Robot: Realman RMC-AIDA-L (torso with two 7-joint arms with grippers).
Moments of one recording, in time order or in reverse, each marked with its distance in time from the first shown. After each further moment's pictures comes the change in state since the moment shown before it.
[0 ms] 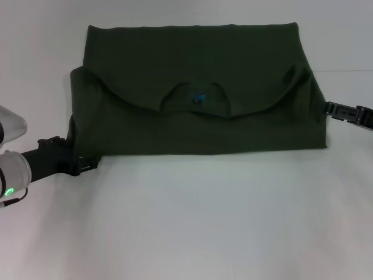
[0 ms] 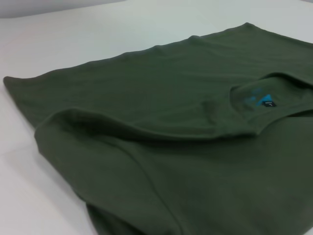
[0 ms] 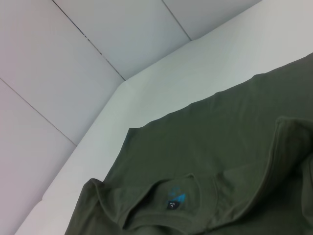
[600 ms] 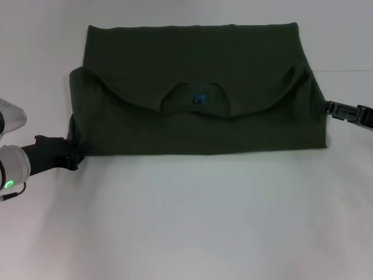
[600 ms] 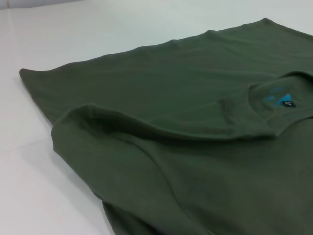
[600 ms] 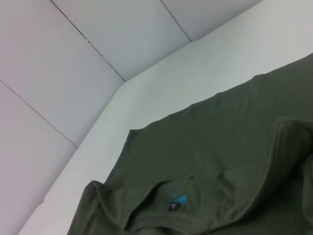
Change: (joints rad) left arm -0.020 0.002 0.008 0.019 0.055 -0.031 -0.095; right arm 0.000 0.000 0.005 -0.001 0.000 -0.005 0.006
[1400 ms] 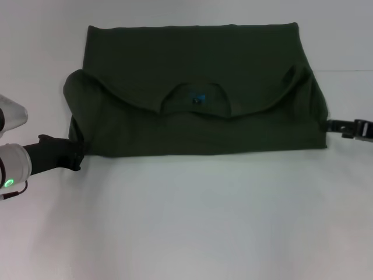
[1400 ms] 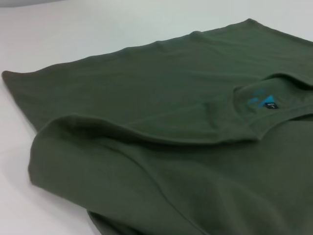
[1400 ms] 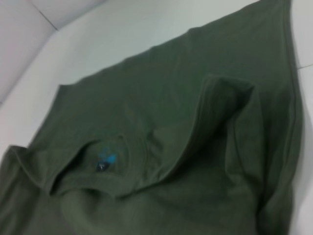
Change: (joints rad) left arm 0.003 0.001 0.012 0.035 0.029 0.054 -0.039; right arm 0.058 -0.027 -0.063 0.000 -0.225 0.135 0.165
